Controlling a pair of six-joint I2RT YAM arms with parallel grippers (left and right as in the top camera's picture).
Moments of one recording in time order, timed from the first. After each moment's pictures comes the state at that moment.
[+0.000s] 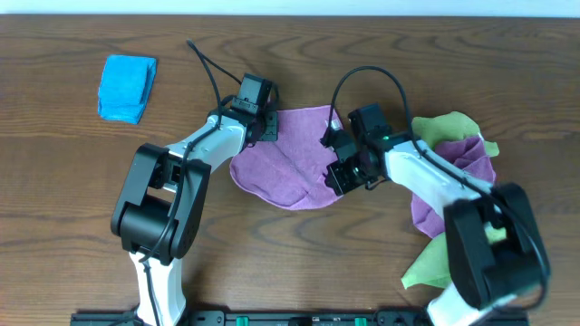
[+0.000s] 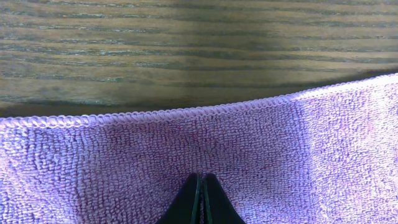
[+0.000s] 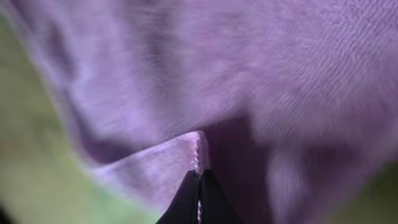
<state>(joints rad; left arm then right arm) -0.37 2.06 1.28 -0.29 0.02 -0.32 0.37 1.76 1.04 -0.62 -0.44 -0.06</state>
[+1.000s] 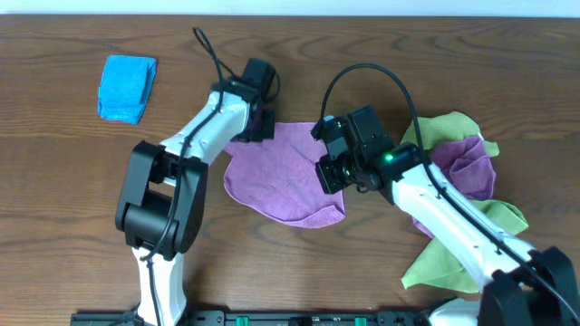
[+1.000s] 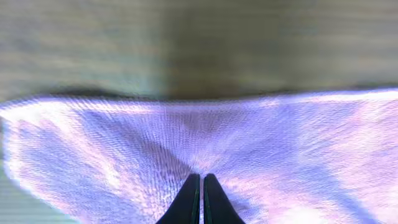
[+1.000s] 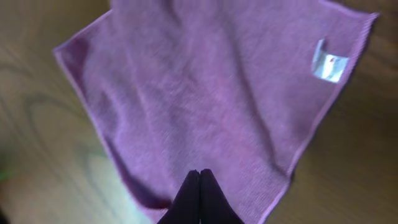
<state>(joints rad) -0.37 2.08 1.57 -0.81 -0.02 -0.33 0.49 1.56 1.04 -0.57 -0.27 0.08</state>
